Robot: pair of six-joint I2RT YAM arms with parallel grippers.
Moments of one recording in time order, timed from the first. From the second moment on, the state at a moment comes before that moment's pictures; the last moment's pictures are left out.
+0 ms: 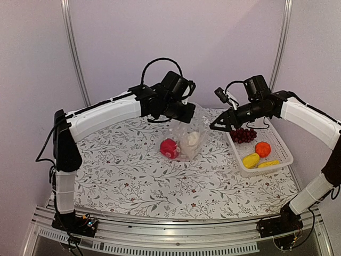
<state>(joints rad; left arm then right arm) -0.94 2.08 2.06 -0.65 -0.27 -0.30 0.46 1.51 1.36 -0.65 -0.63 -0.10</state>
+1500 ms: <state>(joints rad) -0.82 1.98 1.97 -0.71 0.14 -0.13 0.91 1.69 1.55 -0.75 -0.12 -0.83</state>
